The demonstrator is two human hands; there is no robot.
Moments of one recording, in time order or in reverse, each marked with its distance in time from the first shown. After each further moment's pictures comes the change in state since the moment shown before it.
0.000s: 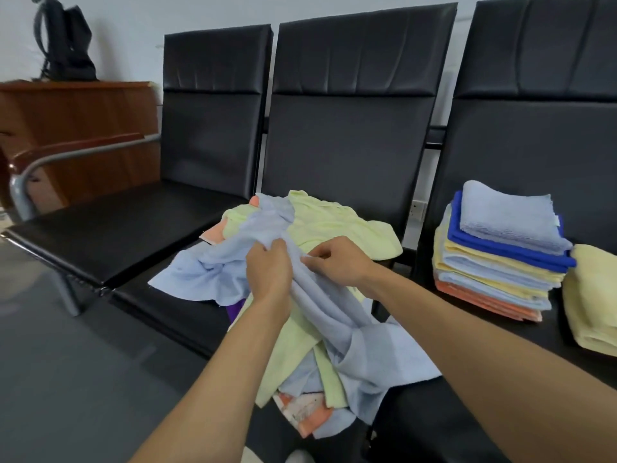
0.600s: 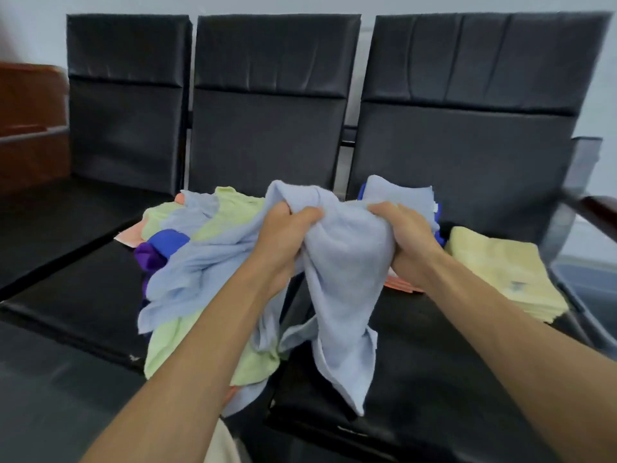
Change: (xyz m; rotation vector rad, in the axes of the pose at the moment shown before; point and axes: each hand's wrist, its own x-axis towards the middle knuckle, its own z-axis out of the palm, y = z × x) left_hand -0.108 0.045 0.082 -0.106 -0.710 0.108; right_hand -0.121 0.053 -0.151 0.865 0.512 0.213
